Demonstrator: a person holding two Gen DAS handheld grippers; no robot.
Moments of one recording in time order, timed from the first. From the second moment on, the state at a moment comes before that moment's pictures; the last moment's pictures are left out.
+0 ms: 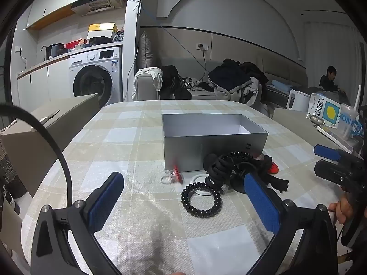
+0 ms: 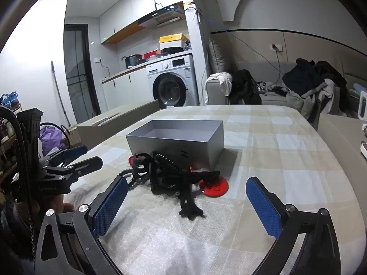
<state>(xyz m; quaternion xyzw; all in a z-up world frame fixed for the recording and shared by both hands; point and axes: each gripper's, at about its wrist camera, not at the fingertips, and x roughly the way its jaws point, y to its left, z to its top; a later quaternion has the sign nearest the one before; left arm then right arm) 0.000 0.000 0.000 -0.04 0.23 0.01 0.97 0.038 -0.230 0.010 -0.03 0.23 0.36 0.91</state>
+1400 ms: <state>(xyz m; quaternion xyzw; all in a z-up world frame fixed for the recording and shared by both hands) 0.004 0.004 -0.003 -0.04 0.23 0.02 0.97 0.041 -0.227 0.009 -0.03 0.25 0.35 0.90</state>
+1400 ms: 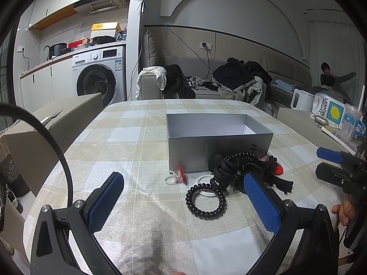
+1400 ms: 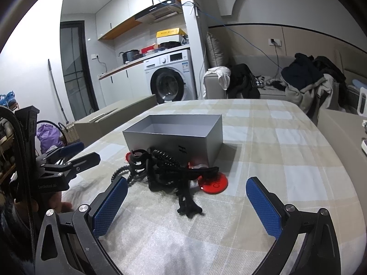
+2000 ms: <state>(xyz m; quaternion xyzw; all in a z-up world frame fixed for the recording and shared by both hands) 0.004 0.003 0.000 -0.03 0.23 0.02 0.97 0.043 -0.226 0.008 -0.03 0.26 0.34 0.90</state>
